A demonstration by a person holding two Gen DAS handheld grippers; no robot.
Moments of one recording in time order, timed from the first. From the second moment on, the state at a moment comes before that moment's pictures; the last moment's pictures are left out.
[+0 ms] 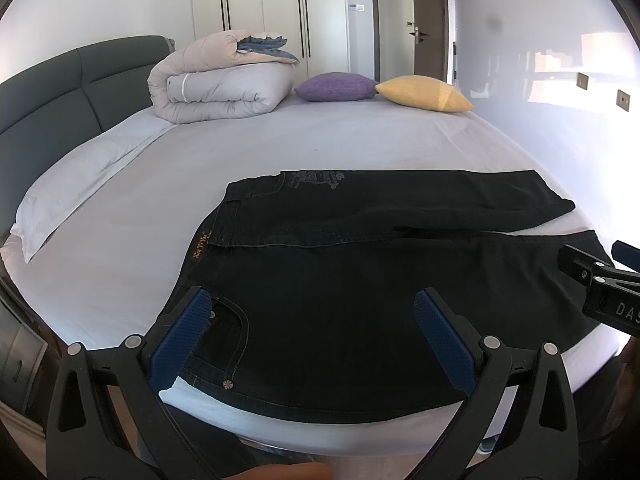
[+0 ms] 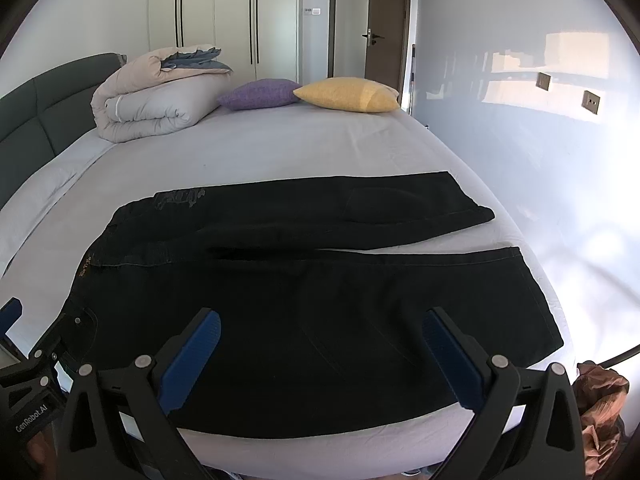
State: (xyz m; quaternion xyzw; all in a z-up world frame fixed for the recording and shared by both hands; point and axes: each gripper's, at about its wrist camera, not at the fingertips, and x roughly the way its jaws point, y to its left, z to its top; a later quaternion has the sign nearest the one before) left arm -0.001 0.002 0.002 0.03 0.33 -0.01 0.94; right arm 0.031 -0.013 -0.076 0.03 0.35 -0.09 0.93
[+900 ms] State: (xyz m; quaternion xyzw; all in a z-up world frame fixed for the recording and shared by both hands) left arm -0.001 0.007 0.000 0.02 0.33 -0.01 0.94; right arm 0.031 -0.011 -0.081 0.03 0.35 -0.09 0.93
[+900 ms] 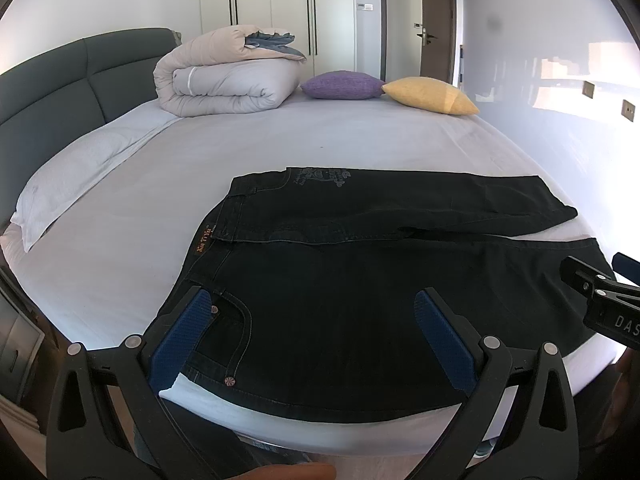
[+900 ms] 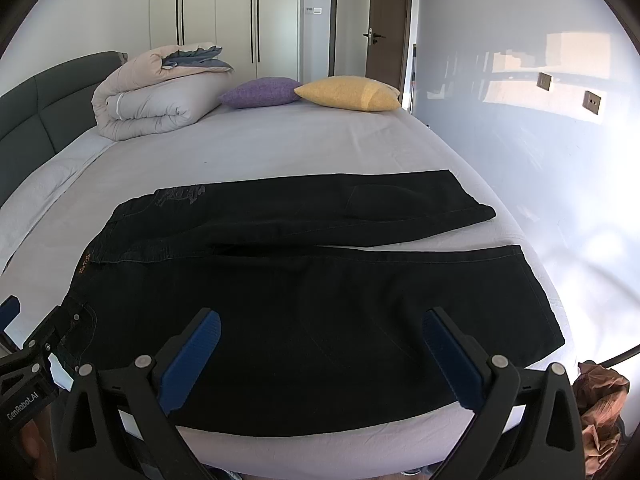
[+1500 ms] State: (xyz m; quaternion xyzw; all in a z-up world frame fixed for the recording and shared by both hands) left arm 0.000 0.009 -0.002 0.02 0.33 -0.01 0.94; right arm 0.030 -0.009 -0.083 0.03 0.35 -0.09 0.93
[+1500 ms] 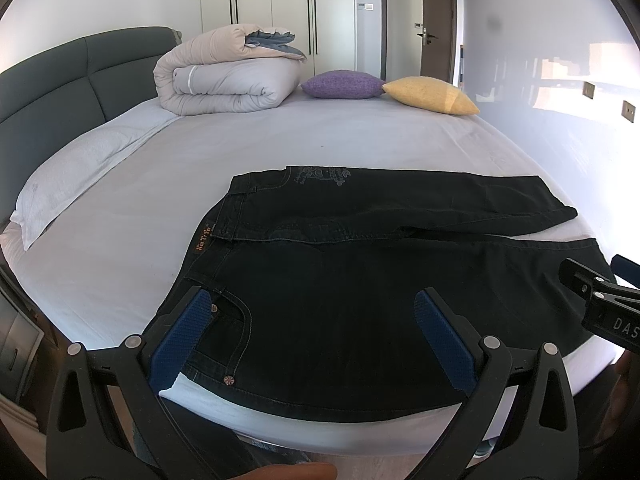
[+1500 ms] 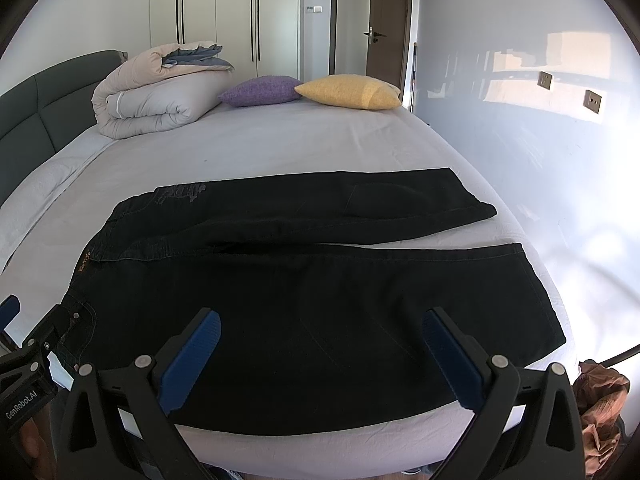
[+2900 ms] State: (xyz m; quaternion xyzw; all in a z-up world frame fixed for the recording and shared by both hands) left arm 0.017 0.011 -0.025 0.01 0.36 0.00 0.93; right arm 0.040 -0.006 -0.101 0.02 0.38 -0.09 0.92
